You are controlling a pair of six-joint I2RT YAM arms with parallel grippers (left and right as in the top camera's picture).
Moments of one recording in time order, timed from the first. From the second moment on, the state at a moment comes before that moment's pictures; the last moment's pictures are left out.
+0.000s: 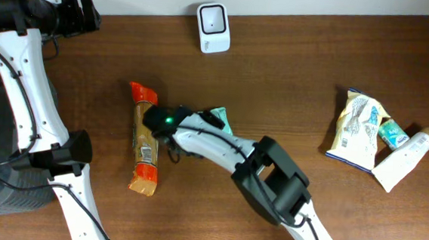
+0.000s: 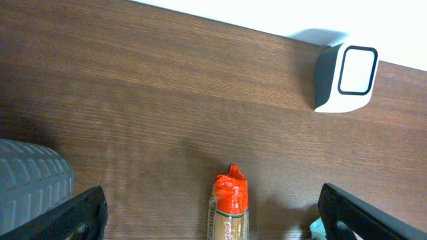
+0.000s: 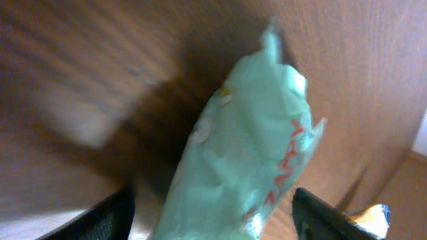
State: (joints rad) left arm 0.16 2.43 3.13 -1.69 0.22 -0.09; right arm 0.84 2.33 1.78 -1.09 0.64 0.05
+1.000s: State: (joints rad) left arm 0.16 2.43 3.13 -1.69 0.22 -0.09; right arm 0.32 2.33 1.87 -1.24 -0.41 -0.21
